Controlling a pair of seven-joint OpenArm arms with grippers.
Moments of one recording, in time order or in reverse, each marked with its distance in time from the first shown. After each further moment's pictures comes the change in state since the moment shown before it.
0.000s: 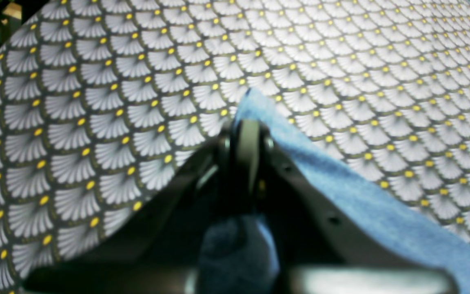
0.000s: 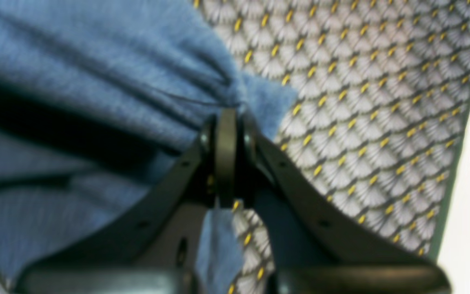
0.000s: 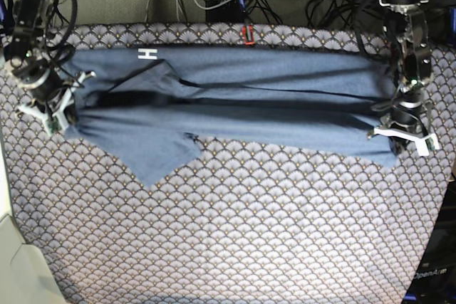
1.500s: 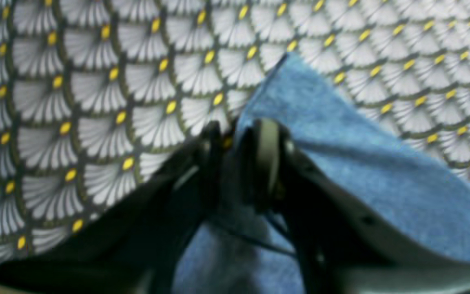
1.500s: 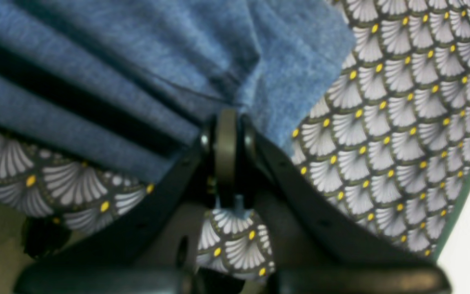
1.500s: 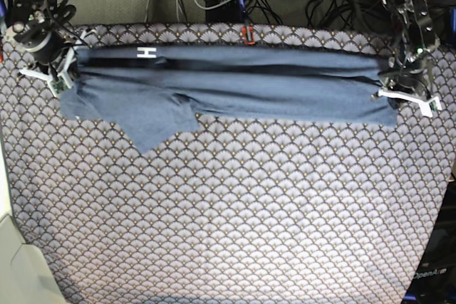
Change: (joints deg) left arm 8.5 3.5 -9.2 4.0 0.5 -0.2 13.8; right arm -12.0 0.4 0.9 6.0 0.5 0.2 -3.7
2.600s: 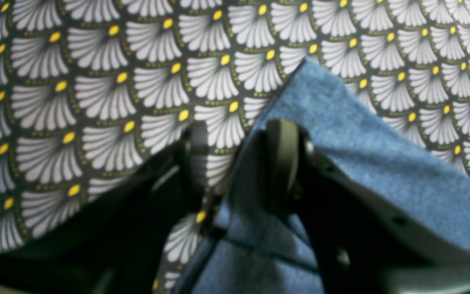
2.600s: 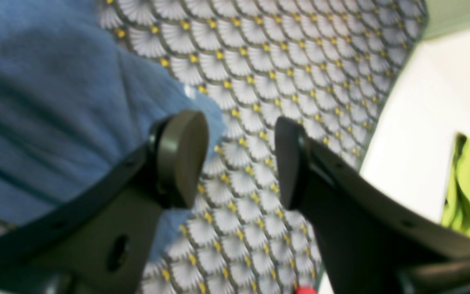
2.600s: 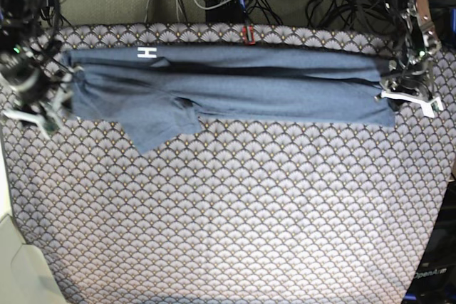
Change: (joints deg) left arm -1.6 -1.4 0.1 -5.7 -0.8 -0.2 -2.7; right arm 11.5 3.9 -4.7 5.6 1.3 0.2 -11.2
